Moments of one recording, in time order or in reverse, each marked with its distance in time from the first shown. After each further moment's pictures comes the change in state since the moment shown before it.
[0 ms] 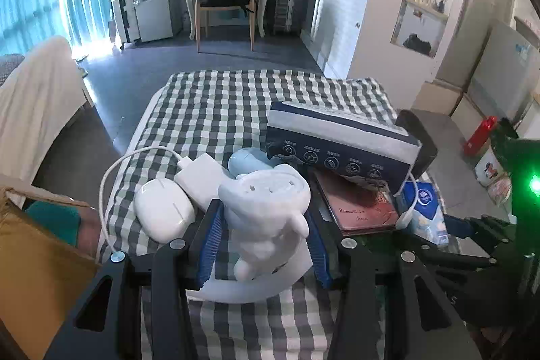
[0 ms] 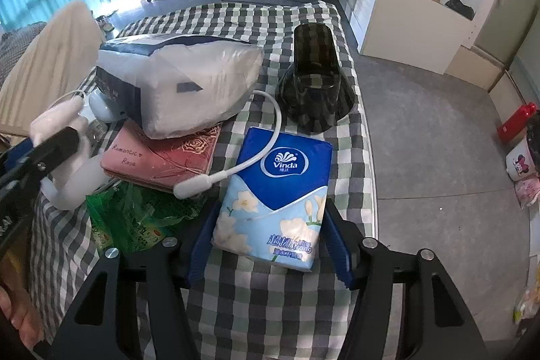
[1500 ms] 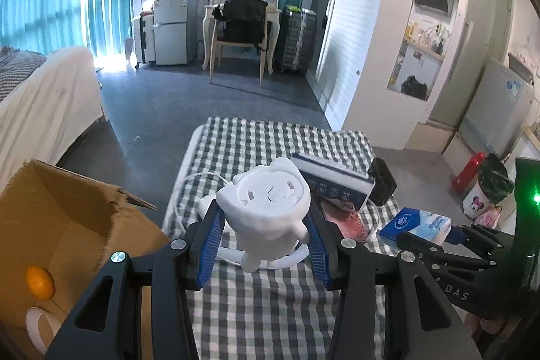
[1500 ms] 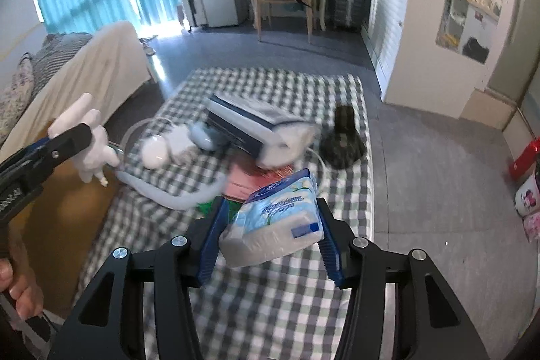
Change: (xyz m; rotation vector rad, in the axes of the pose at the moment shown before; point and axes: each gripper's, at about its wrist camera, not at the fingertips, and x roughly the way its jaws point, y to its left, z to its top) left arm -0.125 0.037 -0.004 -0.082 -0.155 -0.012; right arm -0.116 0.042 -0.020 -0.097 -0.195 0.111
